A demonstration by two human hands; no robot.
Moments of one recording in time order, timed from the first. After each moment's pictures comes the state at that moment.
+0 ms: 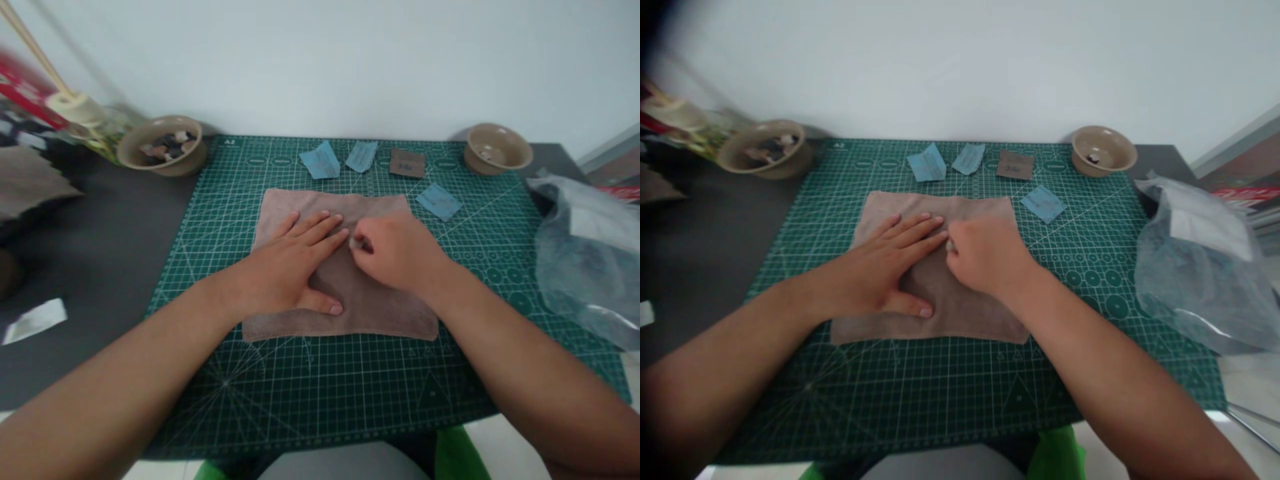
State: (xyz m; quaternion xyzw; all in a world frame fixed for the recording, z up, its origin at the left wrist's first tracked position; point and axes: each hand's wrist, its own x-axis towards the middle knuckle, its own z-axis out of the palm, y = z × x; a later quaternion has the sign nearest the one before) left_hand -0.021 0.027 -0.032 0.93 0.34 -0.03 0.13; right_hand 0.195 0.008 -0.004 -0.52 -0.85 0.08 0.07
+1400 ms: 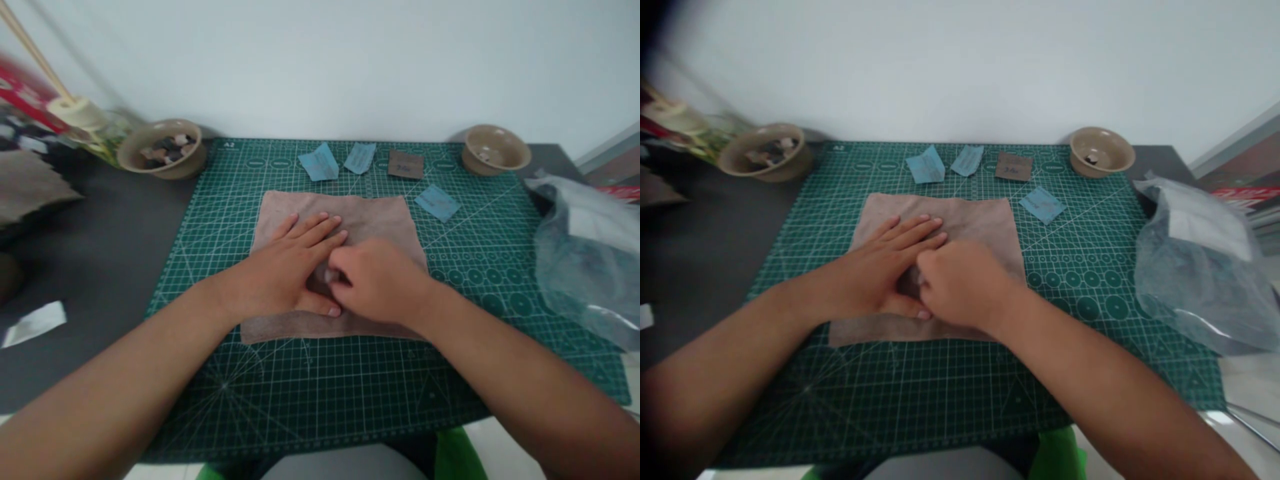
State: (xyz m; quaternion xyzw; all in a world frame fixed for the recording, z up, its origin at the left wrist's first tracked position) left_hand -0.023 0.028 -0.034 0.94 0.33 -0.02 0.13; right_hand 0.189 0.003 -0.006 -0.45 -0.88 0.12 0.09
